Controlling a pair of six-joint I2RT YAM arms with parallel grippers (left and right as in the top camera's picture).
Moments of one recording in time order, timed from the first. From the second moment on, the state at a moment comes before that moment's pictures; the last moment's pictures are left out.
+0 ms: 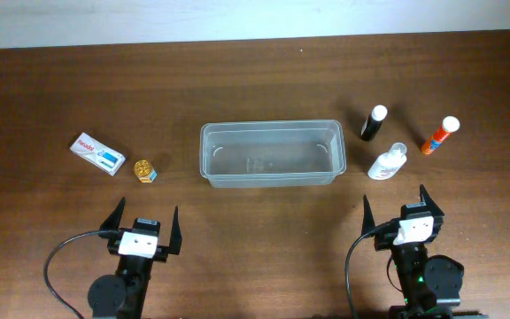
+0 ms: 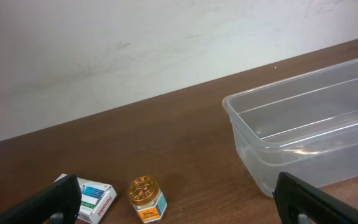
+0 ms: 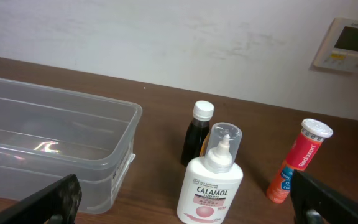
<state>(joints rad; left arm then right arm) -0.02 0.01 0.01 -0.06 0.12 0.23 -0.03 0.01 0.03 -0.10 -0.10 -0.16</state>
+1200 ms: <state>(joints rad) -0.02 0.01 0.01 -0.06 0.12 0.23 -0.03 0.01 0.03 -0.08 -0.10 -0.16</state>
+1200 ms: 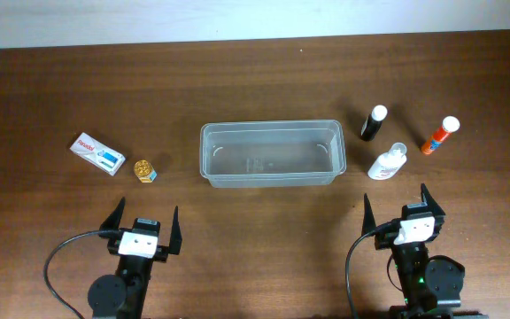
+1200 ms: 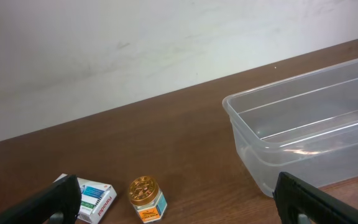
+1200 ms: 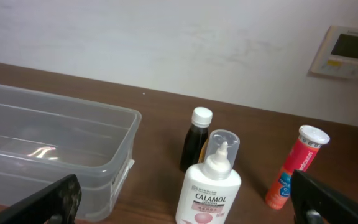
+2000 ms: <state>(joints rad) -0.02 0.01 0.01 -0.06 0.12 0.23 -0.04 0.64 0.87 -0.52 -0.11 -0.03</state>
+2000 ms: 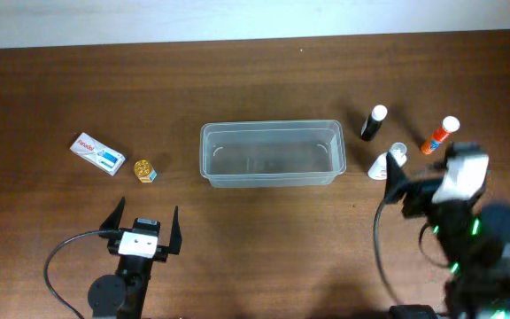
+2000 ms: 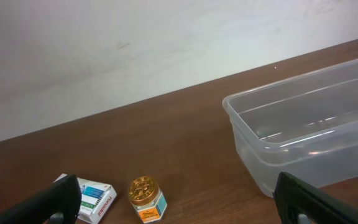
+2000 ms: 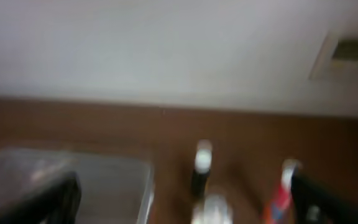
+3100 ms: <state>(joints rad) -0.02 0.01 0.01 -0.06 0.12 0.23 -0.05 1.62 1.53 -1.30 -0.03 0.30</state>
